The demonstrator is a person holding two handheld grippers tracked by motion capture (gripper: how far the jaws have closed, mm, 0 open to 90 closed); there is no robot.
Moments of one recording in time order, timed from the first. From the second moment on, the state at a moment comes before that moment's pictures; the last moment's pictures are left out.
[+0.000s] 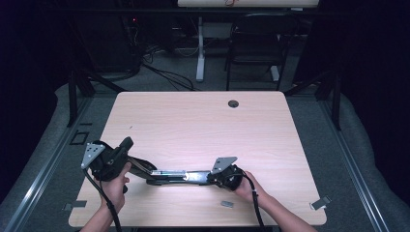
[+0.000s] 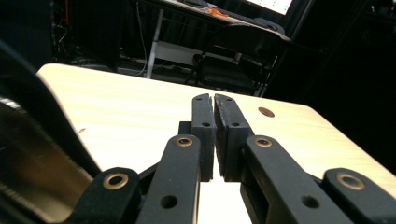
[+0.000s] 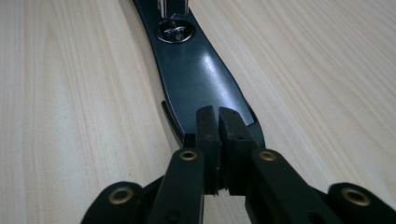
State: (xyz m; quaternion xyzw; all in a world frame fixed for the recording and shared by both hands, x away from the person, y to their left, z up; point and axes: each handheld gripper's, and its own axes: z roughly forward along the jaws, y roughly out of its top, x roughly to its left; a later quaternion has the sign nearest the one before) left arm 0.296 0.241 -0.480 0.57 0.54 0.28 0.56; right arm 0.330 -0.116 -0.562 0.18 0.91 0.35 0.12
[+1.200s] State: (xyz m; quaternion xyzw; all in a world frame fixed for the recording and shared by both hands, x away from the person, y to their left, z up) left arm 0.281 0.187 -0.478 0.80 0.36 0.15 0.46; right arm 0.337 -0.116 -0.551 0.23 0.92 0.29 0.12
